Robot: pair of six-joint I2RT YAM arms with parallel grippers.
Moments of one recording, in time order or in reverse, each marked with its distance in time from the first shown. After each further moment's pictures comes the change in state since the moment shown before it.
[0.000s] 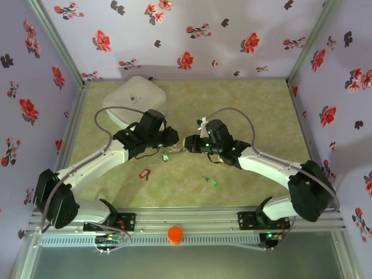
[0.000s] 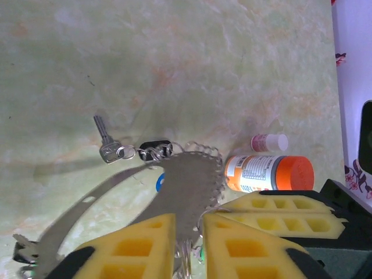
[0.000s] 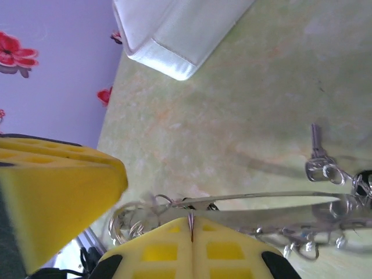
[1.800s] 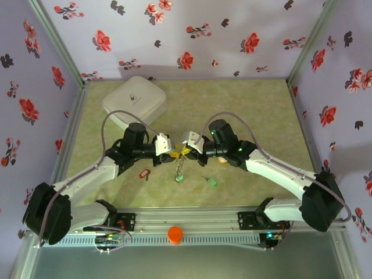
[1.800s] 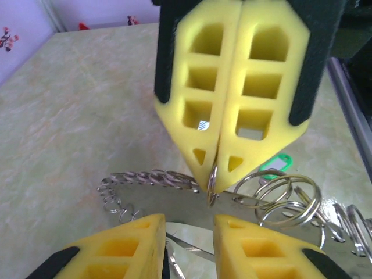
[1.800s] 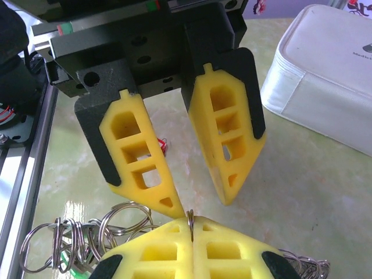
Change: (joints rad) left arm 0.126 -0.150 -0.374 0.435 0.591 1.415; right arm 0.029 -0.111 0.038 -0.177 -0.226 -1.224
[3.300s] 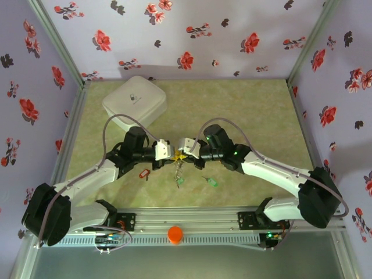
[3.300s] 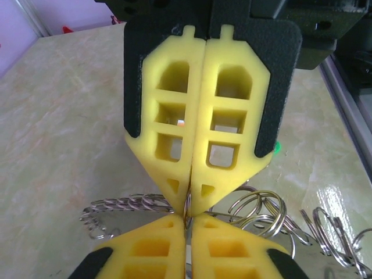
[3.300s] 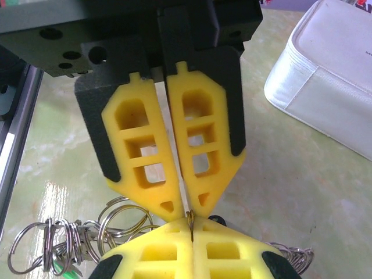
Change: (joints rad) left arm -0.014 -0.013 -0.050 0.009 0.007 0.072; right arm 0.054 0.030 -0.041 0.058 0.080 -0.066
